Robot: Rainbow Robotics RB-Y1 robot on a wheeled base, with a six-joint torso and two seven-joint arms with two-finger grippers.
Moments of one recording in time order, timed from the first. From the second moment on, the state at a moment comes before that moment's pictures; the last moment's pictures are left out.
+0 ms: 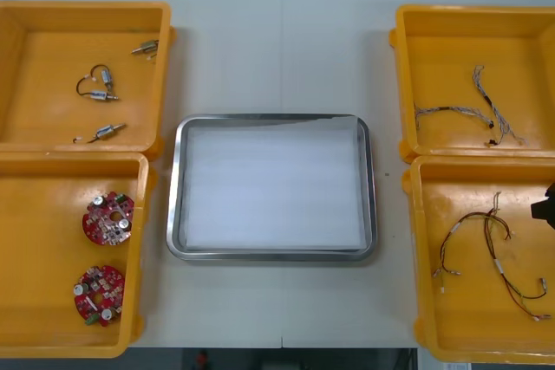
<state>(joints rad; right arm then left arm) -0.04 -0.55 -0.44 -2.30 -0.68 1.92 1.46 -0.18 0.94 0.39 -2.03 1.03 1.91 -1.33</state>
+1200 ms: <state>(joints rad) -0.04 -0.55 -0.44 -2.30 -0.68 1.92 1.46 -0.18 0.94 0.39 -2.03 1.03 1.91 -1.33</state>
